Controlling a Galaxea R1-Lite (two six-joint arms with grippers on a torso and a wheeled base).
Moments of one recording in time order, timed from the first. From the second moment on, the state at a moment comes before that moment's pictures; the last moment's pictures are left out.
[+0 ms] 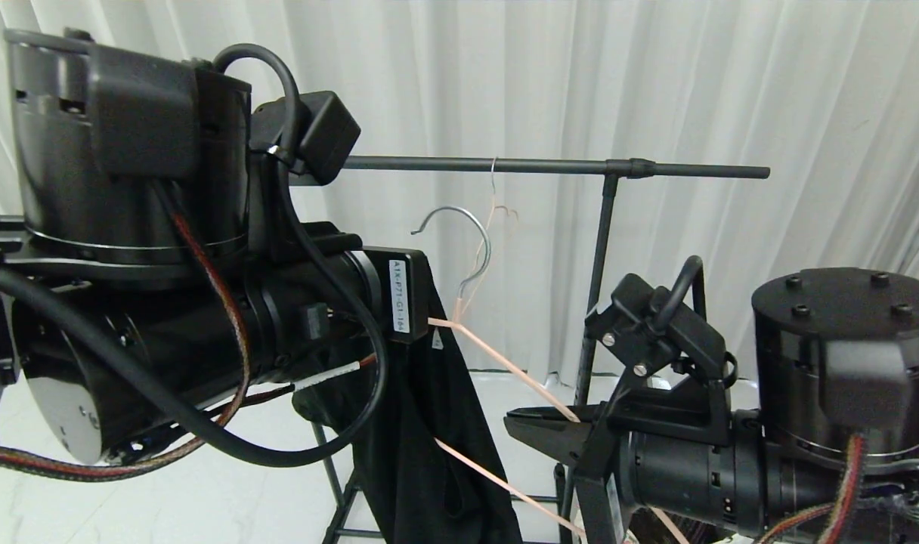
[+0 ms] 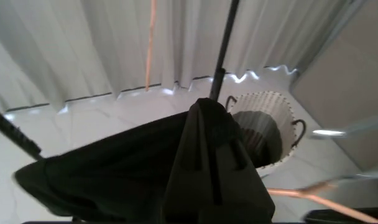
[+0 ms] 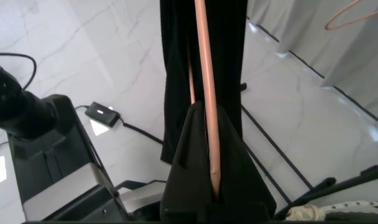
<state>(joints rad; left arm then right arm) -0.82 1.47 -1.10 -0.06 0.35 -0.19 1.08 1.56 -0.82 -0.41 0.04 0.16</state>
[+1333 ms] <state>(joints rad) -0.85 1.45 -1.08 -0.06 0.36 -0.09 1.07 1.60 -0.83 -0.53 -0.11 0.30</state>
